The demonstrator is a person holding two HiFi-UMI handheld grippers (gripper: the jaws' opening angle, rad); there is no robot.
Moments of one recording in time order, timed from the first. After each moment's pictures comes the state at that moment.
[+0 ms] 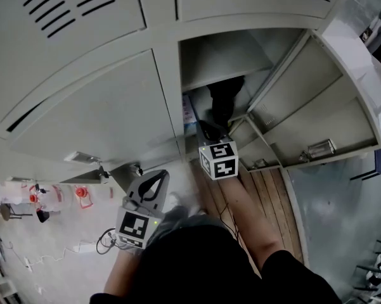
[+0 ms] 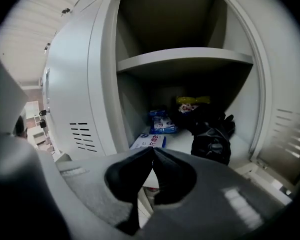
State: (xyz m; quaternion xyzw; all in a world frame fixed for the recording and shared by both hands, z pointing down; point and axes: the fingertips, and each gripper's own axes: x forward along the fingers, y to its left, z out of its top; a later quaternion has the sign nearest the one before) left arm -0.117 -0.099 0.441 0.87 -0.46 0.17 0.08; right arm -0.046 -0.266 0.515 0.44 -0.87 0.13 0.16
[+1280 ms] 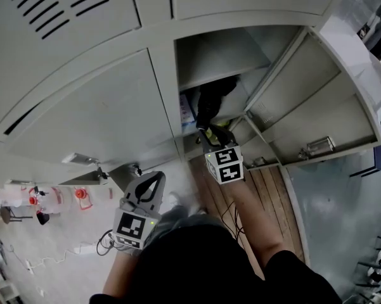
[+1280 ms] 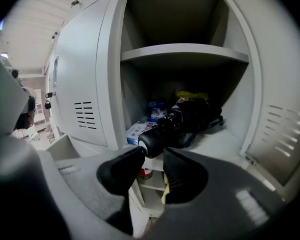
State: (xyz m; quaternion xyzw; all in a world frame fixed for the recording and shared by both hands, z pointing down) left arm -0.124 -0.095 0.450 0.86 -0.46 0.18 0.10; right arm -0.020 -0.253 0.541 0.43 -0.87 0.11 0.20
